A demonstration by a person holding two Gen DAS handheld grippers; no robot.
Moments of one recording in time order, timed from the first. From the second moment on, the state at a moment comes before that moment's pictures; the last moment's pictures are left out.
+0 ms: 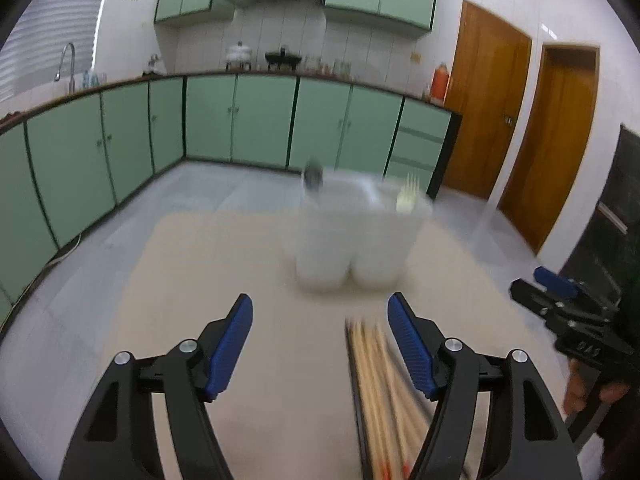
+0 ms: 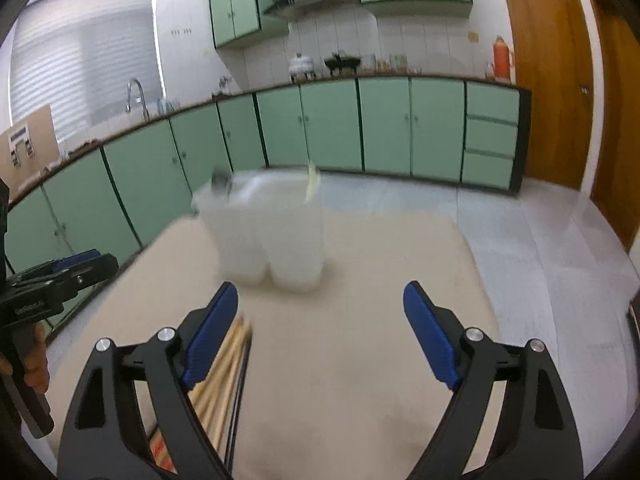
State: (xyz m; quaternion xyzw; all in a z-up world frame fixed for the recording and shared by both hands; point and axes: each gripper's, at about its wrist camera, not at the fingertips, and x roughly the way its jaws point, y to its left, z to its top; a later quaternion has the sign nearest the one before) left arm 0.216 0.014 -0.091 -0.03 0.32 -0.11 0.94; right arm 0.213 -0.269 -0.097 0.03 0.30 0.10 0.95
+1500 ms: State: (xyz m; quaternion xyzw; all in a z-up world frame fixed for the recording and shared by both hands) left arm 0.104 0.001 -0.186 0.01 0.41 -0.11 0.91; right arm 0.089 -0.238 -0.189 -0.02 0.40 0.14 0.91
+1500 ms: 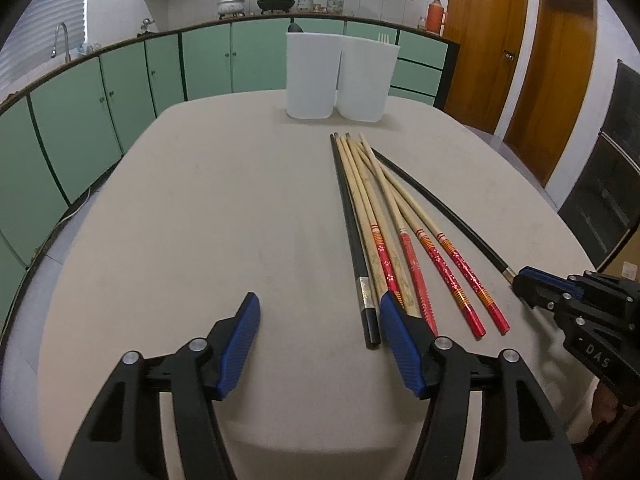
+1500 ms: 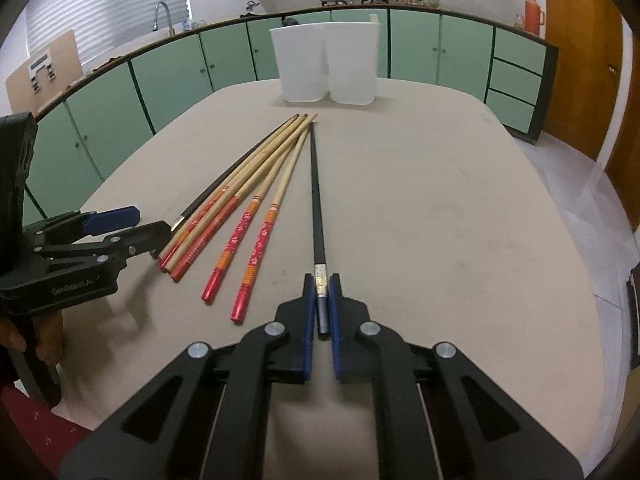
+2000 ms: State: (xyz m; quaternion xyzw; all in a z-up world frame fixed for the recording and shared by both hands) left arm 0.111 -0.008 -0.186 0.02 0.41 -0.11 0.90; right arm 0.091 -0.237 -0.192 -0.03 0.40 0.14 0.90
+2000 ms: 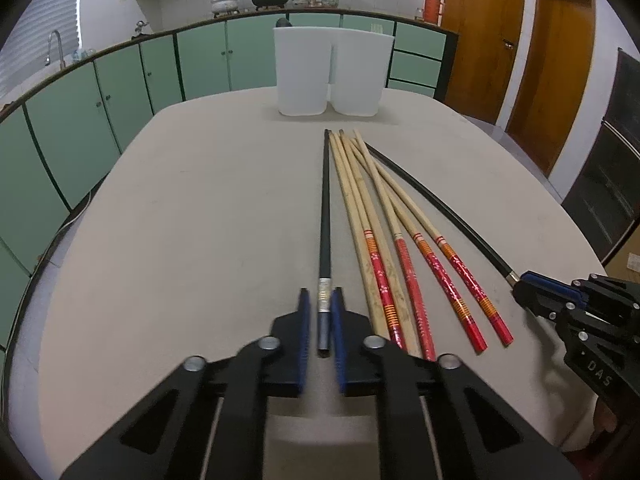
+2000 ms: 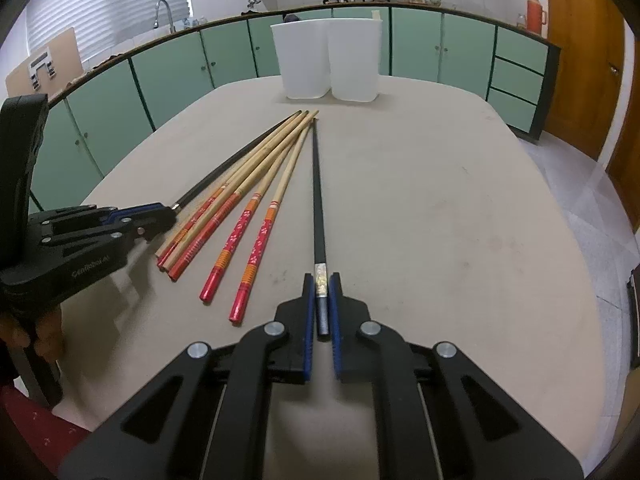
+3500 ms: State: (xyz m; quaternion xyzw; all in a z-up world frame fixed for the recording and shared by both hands) left arm 0.101 0.015 -0.184 -0.05 0.40 -0.09 0.91; right arm 0.087 -0.264 -0.194 0.03 0.40 0.12 0.91
